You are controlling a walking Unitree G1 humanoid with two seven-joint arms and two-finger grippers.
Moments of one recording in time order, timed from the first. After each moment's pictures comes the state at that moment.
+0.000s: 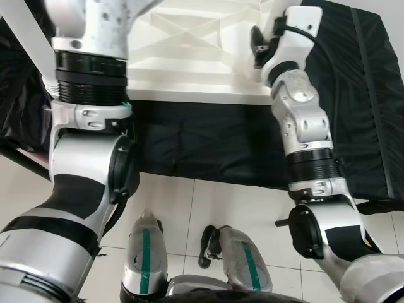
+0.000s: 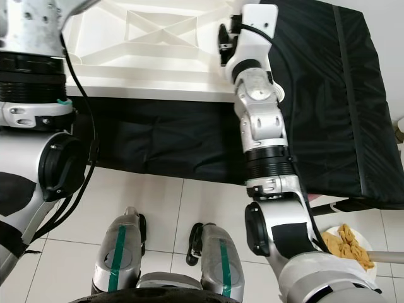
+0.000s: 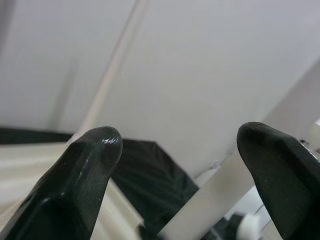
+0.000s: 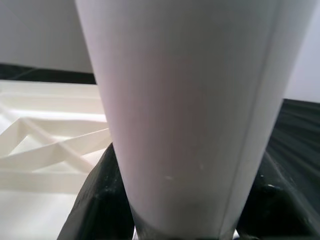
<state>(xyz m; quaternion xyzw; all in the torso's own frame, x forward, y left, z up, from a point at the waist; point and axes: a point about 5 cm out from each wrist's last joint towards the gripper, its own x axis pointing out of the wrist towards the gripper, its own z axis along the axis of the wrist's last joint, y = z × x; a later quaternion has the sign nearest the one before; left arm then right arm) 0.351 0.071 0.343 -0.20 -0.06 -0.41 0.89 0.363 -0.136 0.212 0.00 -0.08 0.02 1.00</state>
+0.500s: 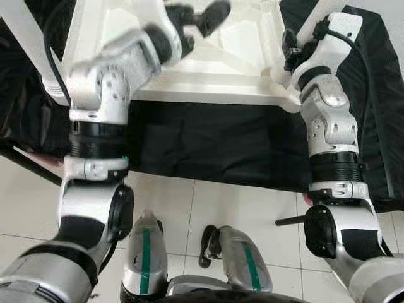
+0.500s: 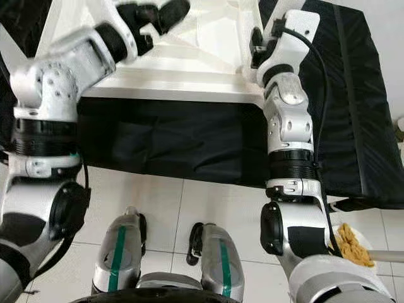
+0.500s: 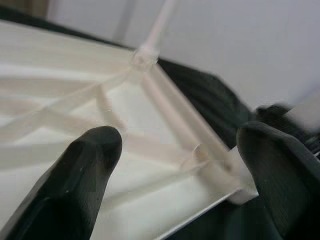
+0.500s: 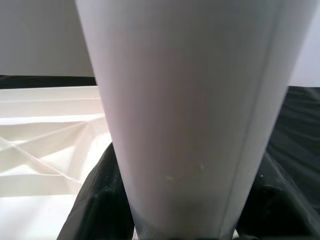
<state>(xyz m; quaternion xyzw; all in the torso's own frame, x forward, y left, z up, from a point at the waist) 0.344 0.080 0.231 -0.15 0.05 -0.32 0.93 0.359 -0.189 0.204 0.01 -0.07 0.00 1.00</state>
